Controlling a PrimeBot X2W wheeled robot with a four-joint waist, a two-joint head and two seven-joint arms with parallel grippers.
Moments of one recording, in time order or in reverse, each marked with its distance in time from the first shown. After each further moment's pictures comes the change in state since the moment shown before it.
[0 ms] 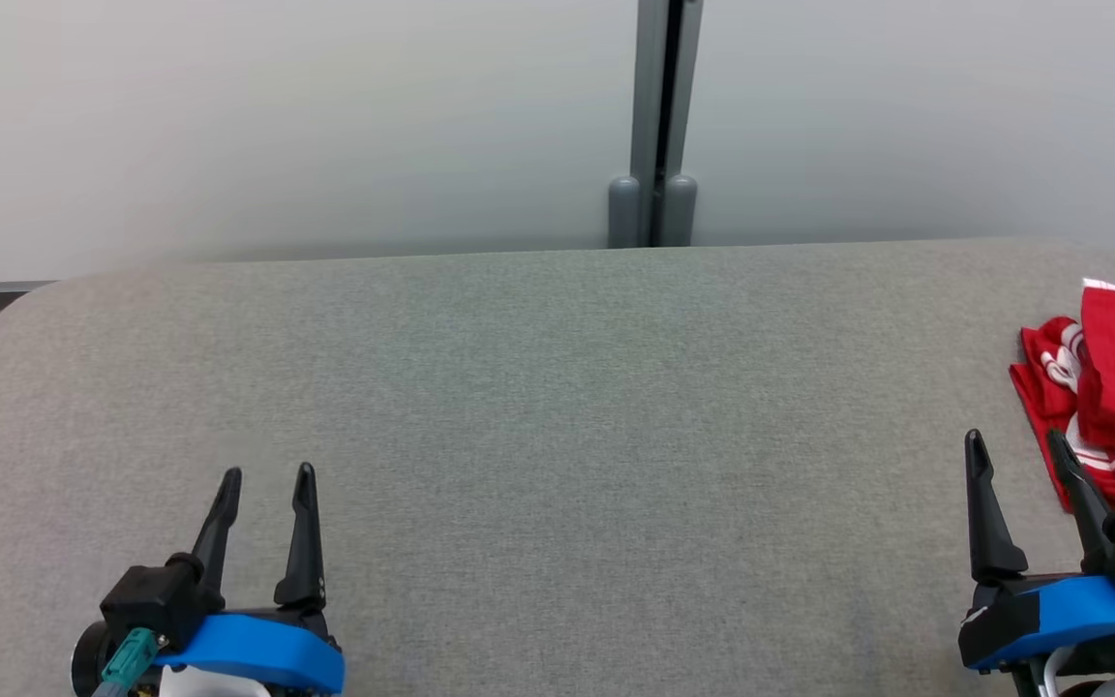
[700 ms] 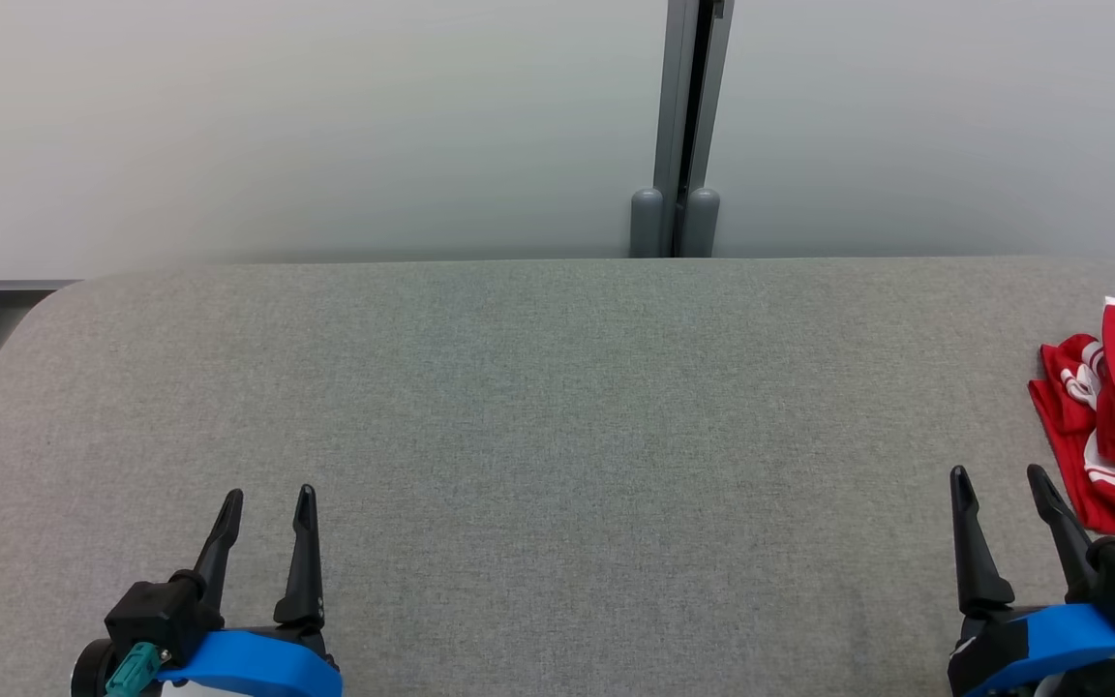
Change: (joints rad) left arm 0.028 -0.012 0.025 0.029 0.033 -0.026 0.000; right arm 0.046 0.002 0.018 0.019 0.029 0.000 0.008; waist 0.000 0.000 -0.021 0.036
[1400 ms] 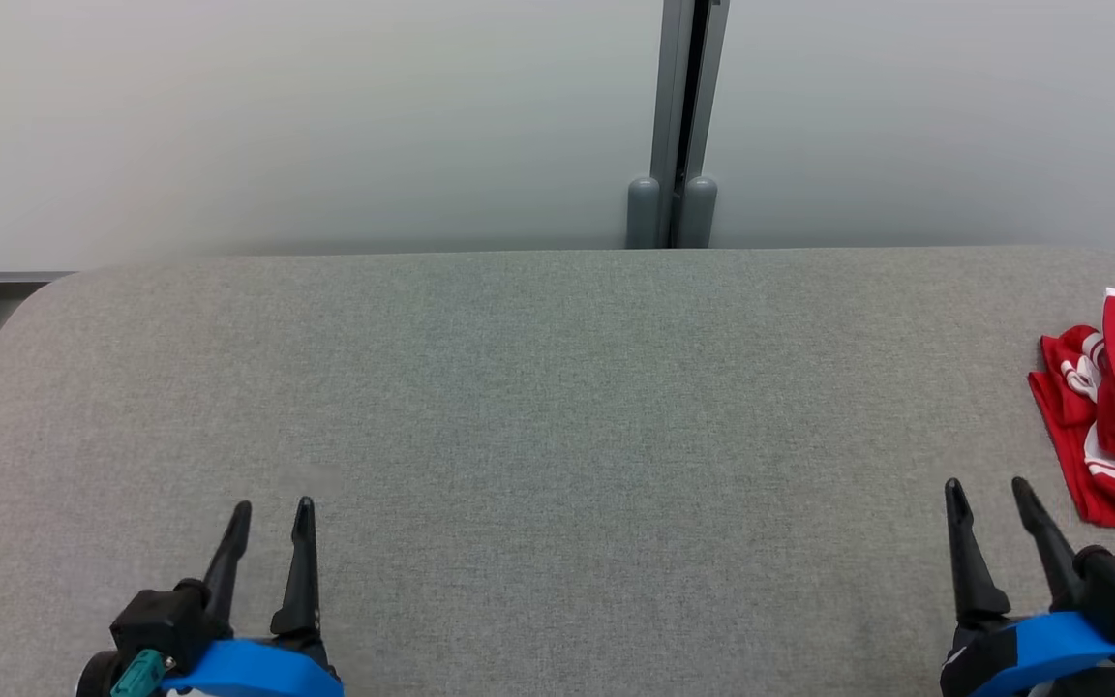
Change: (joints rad) left arm -0.002 0.000 0.002 0.013 0.000 -0.010 0.000; right arm -0.004 0.000 0.008 0.023 -0.006 0.000 -0.010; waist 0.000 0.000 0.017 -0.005
